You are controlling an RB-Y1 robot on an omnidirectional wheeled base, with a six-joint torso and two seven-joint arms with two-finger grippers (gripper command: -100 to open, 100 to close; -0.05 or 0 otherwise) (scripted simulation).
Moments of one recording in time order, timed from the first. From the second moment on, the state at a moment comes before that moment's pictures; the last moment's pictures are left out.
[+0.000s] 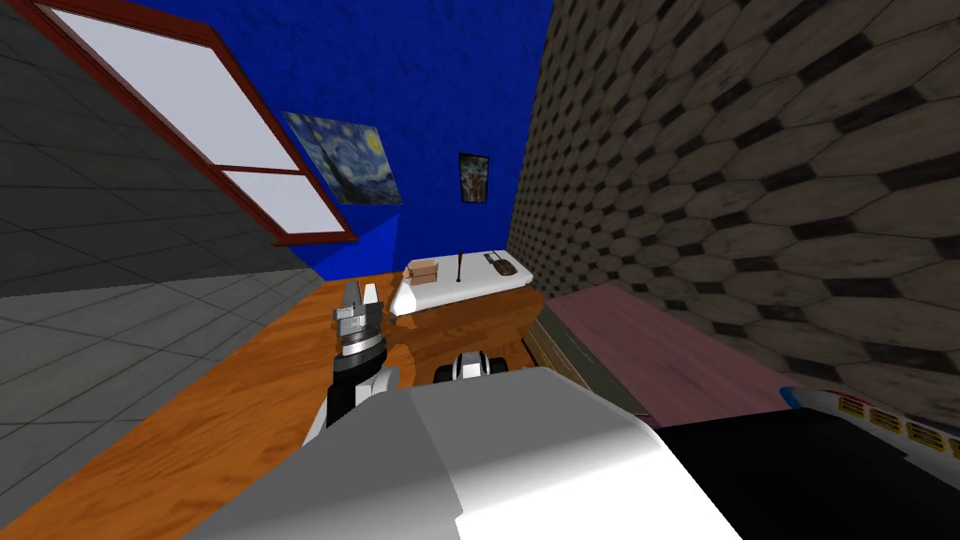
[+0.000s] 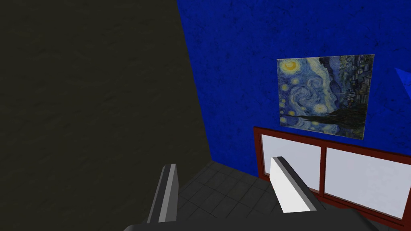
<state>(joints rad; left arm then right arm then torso) 0.54 -0.01 0.02 -2.21 0.01 -0.63 -0.12 0.12 -0.31 0.66 -0.96 0.57 1.22 0.08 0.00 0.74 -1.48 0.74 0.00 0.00</state>
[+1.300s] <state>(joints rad) 0.54 -0.01 0.02 -2.21 0.01 -0.63 -0.12 0.08 -0.38 0.77 -0.73 0.69 1.47 0.10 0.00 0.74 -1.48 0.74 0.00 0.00</state>
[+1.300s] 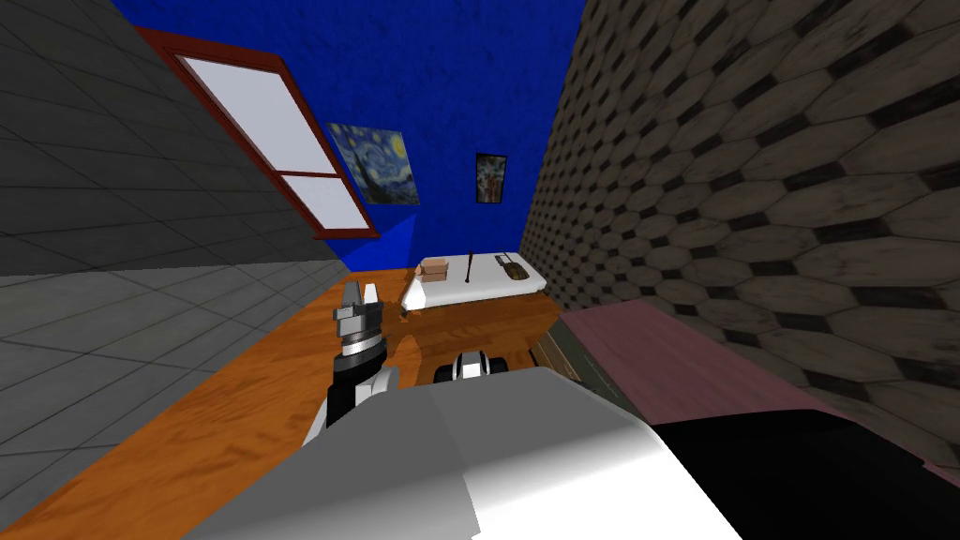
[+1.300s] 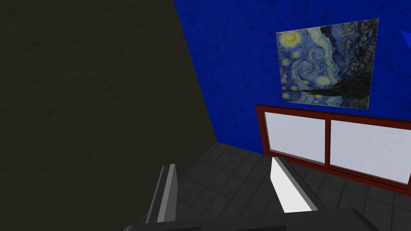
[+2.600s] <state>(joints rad) 0.54 -0.01 0.02 -2.21 0.01 -0.63 -0.12 0.05 -0.41 0.80 -0.61 0.72 1.52 0.12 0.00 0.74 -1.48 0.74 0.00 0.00</state>
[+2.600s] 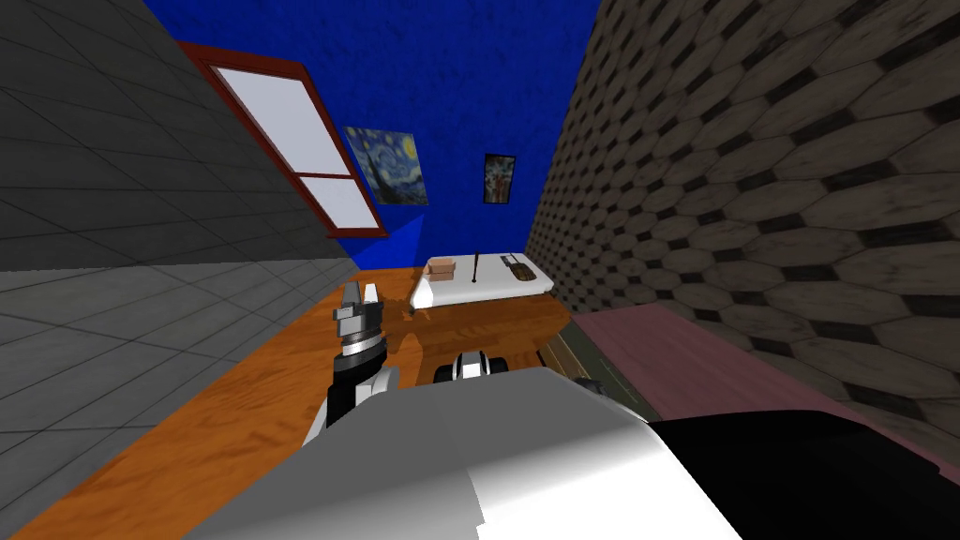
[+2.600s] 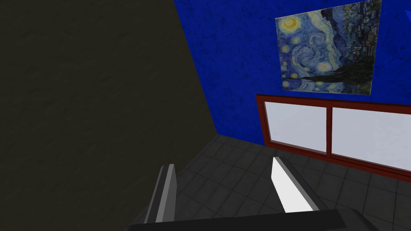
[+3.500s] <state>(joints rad) 0.54 -0.01 0.02 -2.21 0.01 -0.63 -0.12 0.03 -0.49 0.78 -0.62 0.71 1.48 0.17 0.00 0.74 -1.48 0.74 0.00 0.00</state>
